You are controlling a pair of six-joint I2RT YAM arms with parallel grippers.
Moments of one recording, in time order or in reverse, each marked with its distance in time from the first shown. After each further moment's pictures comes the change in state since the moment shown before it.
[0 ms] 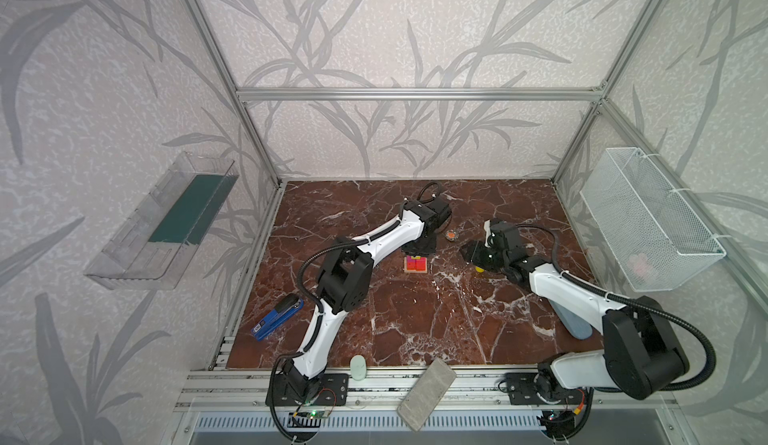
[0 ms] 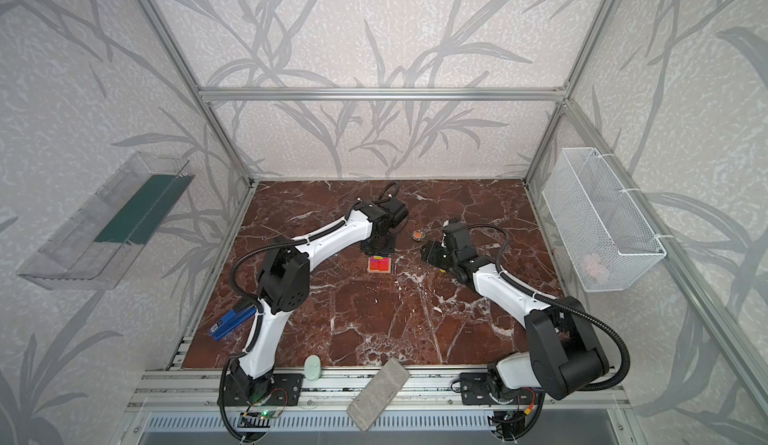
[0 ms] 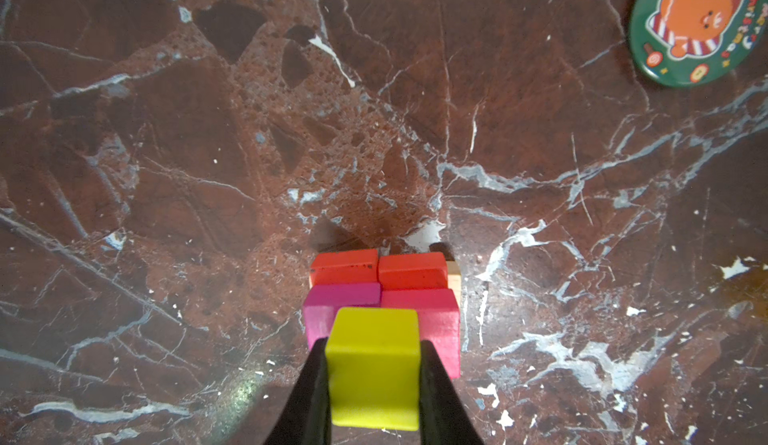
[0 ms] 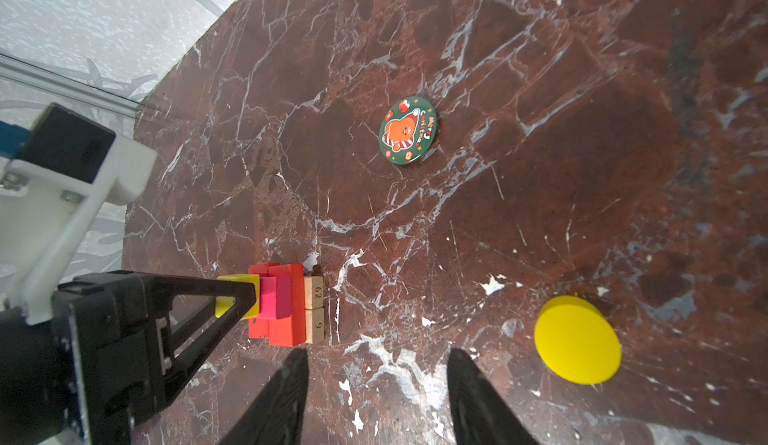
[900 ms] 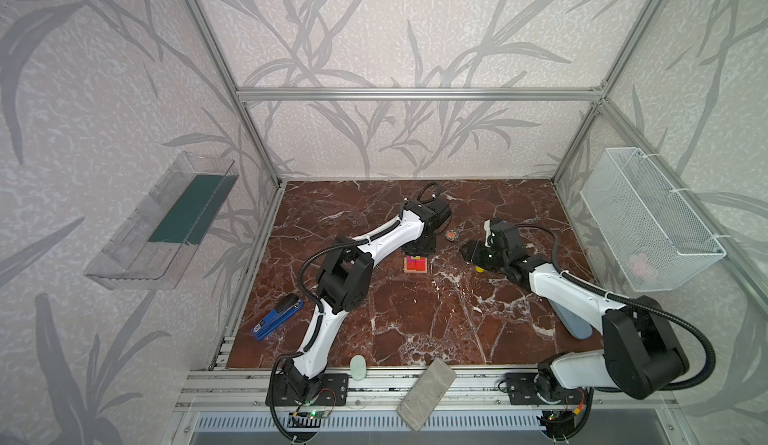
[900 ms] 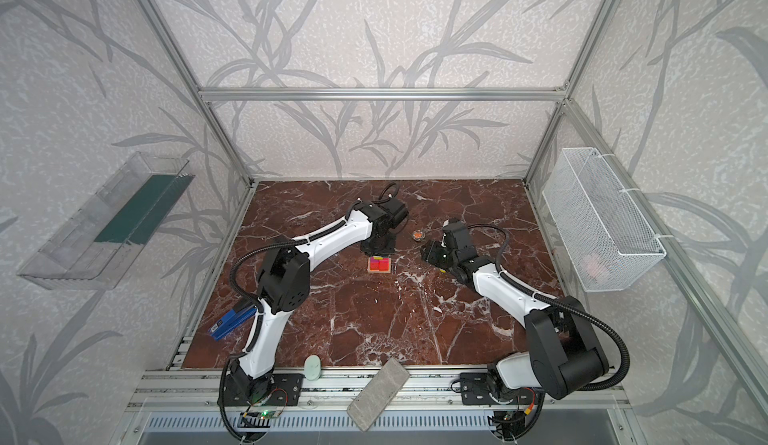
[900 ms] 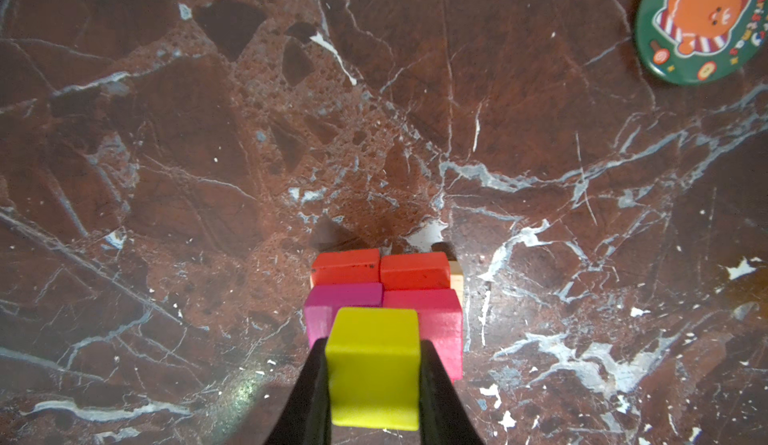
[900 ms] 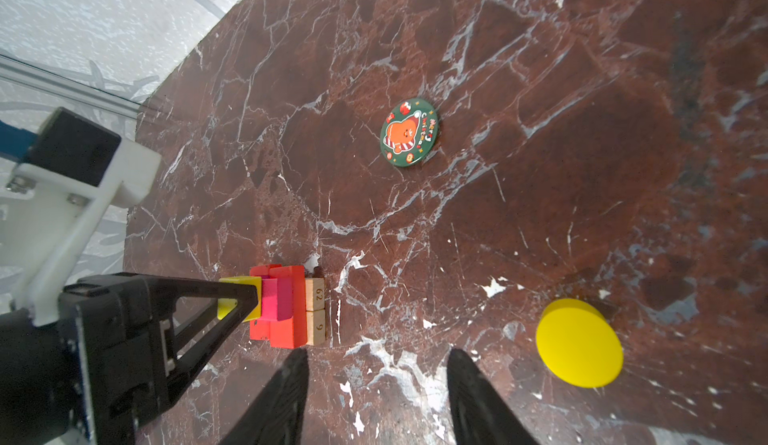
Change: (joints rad) left arm 0.000 0.002 0.000 -0.003 0.000 -0.001; right arm -0.001 0.002 0.000 0.007 -0.001 0.001
